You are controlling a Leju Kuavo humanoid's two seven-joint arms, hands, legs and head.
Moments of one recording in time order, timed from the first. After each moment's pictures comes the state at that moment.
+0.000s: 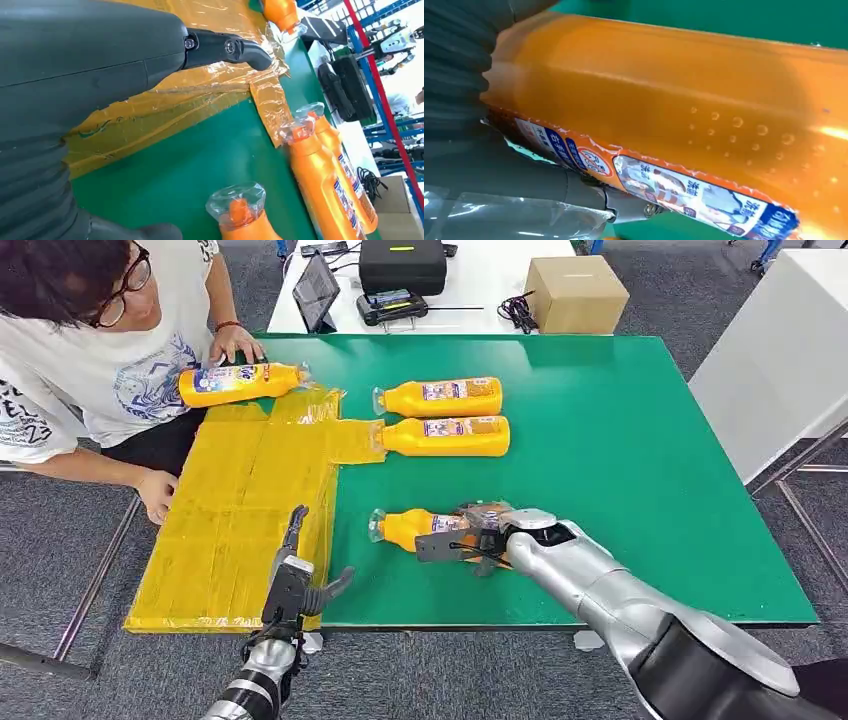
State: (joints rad) left arm -0.32 -0.28 -0.06 -0.64 -0.30 0.50 -0.68; right arm -0.84 -0.09 1.18 -0.64 0.37 0.34 0.08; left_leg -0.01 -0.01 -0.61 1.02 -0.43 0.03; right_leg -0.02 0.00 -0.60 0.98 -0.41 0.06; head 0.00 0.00
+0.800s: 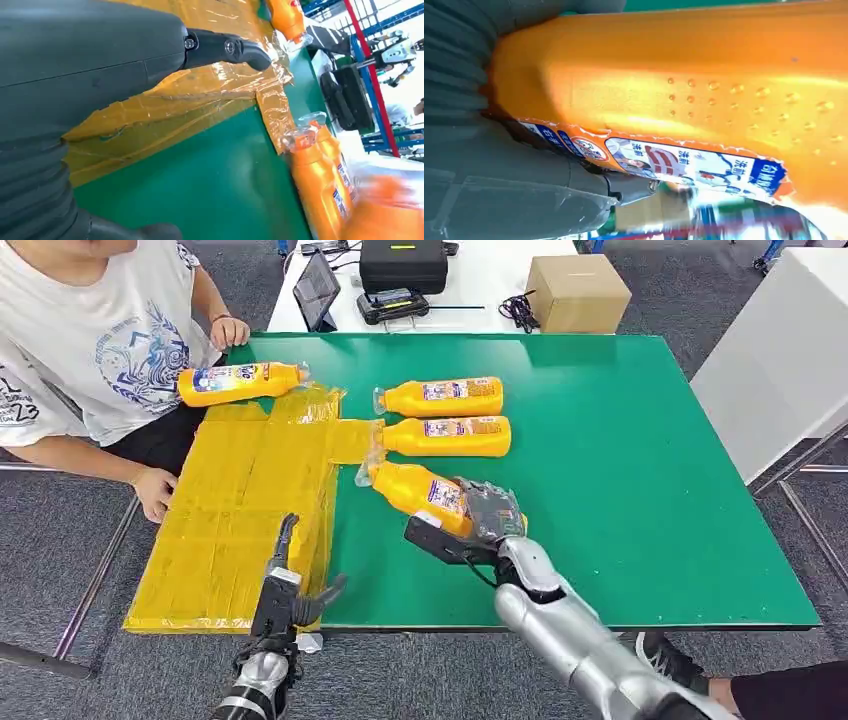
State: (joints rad) left arm -0.22 -0.28 -0.03 -0.79 -0.29 0.46 -0.65; right arm -0.45 -0.04 0.72 -1.03 0.74 -0.34 0.09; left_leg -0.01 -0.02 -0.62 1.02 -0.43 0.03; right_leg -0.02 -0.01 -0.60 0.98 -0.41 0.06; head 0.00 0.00
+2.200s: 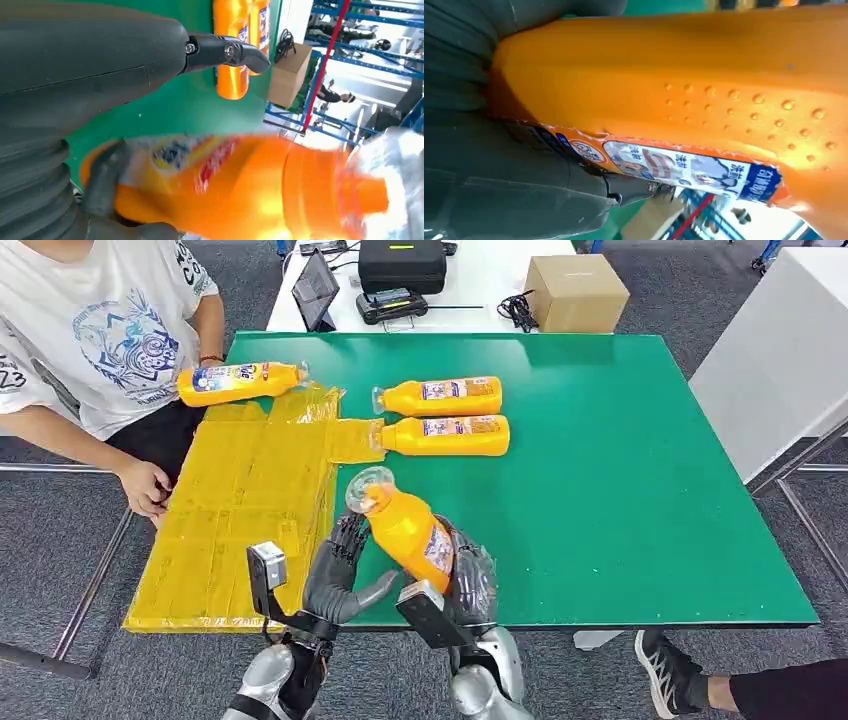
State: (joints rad) left arm -0.12 -0.29 -0.28 -1.17 0.19 -0.05 -0.35; right arm -0.10 0.28 0.38 -1.08 0.65 -0.57 -0.49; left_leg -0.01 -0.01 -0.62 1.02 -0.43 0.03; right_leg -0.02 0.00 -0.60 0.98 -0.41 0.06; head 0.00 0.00
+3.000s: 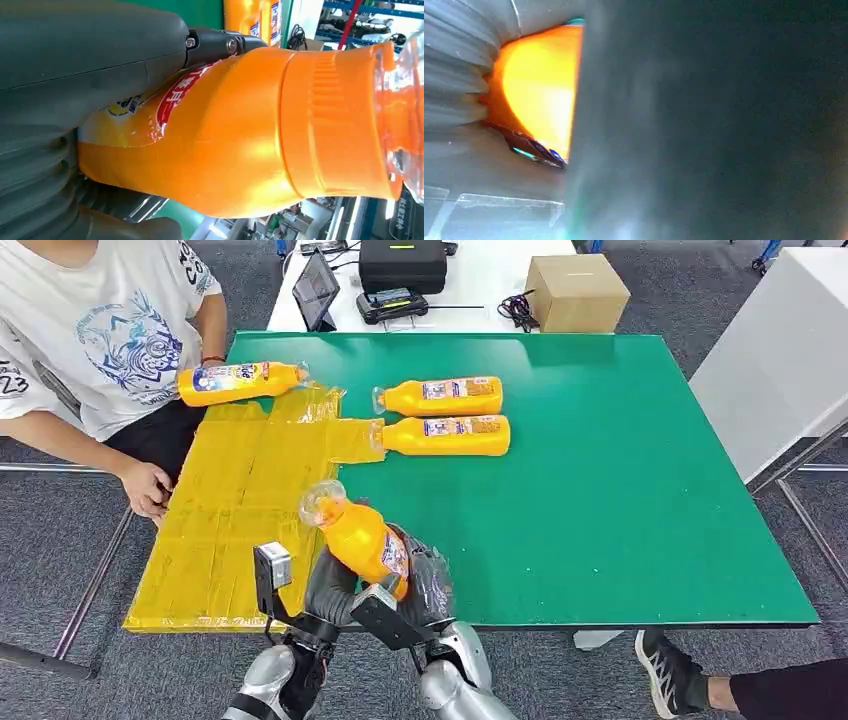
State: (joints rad) left arm -0.13 -0.28 -0.31 -1.15 0.19 -0.07 -0.34; right arm -0.22 0.32 0.49 -0.84 0.61 -0.55 -0.48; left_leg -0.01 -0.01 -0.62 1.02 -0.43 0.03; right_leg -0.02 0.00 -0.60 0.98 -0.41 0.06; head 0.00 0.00
